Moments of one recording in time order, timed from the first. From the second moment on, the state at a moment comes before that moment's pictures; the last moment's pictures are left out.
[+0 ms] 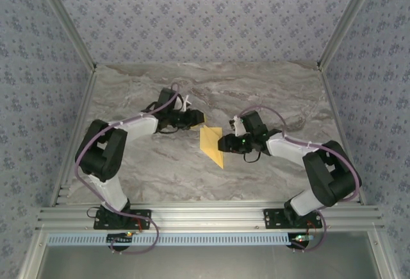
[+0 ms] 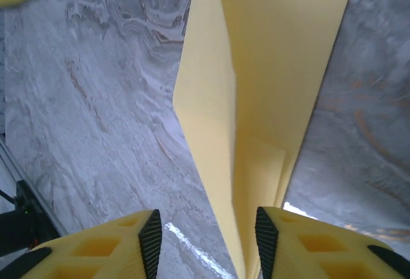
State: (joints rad) left arm -0.50 1.78 1.04 -0.01 0.66 -0.75; right arm 0.50 1.51 0.72 -0.14 -0.53 0.53
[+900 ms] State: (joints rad) left arm -0.56 1.80 1.00 -0.01 0.53 -0.83; right arm 0.47 1.73 0.87 -0.13 -0.54 0.45
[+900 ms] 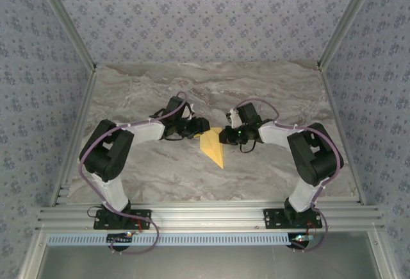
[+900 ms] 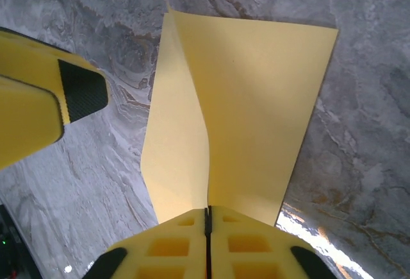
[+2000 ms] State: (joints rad) left arm -0.60 1.97 1.11 0.02 0.56 -0.83; right arm 0.39 1.66 0.80 -0.11 -0.57 0.46
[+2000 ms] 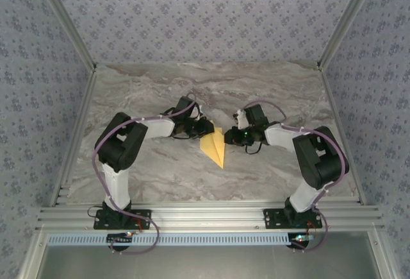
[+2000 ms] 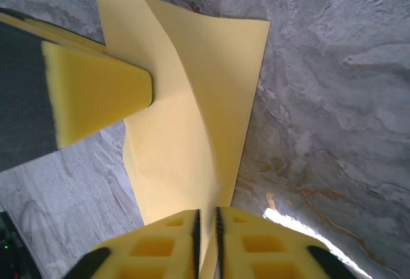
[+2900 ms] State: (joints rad) left arm -0.57 1.62 1.21 0.02 0.62 -0.87; right arm 0.27 1.48 0.59 0.56 -1.05 0.89
